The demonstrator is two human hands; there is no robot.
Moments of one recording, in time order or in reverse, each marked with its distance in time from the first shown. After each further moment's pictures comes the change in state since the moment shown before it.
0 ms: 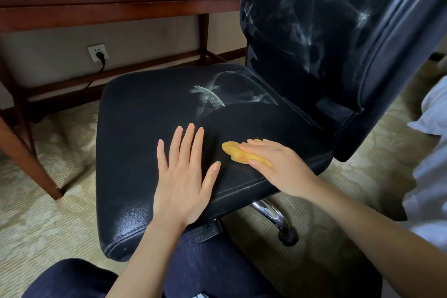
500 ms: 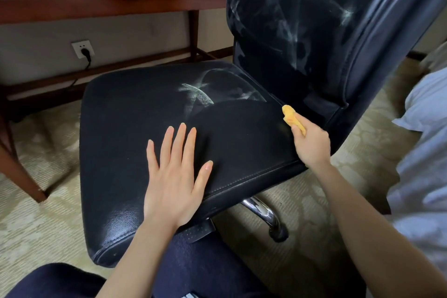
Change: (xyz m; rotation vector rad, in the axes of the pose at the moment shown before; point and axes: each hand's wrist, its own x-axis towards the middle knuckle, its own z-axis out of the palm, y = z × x) left_hand -0.001 0.008 0.004 0.025 -0.028 -0.006; right_hand 0.003 0.079 -0.025 -0.008 0.480 0.631
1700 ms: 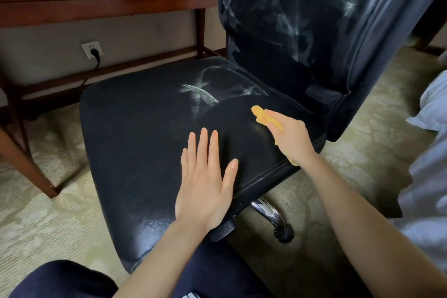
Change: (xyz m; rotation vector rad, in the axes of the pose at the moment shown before) left_hand 0.000 0.048 -0.003 -0.365 -0.116 -0.132; right_hand 0.003 -0.035 0.016 0.099 -0.268 -0.211
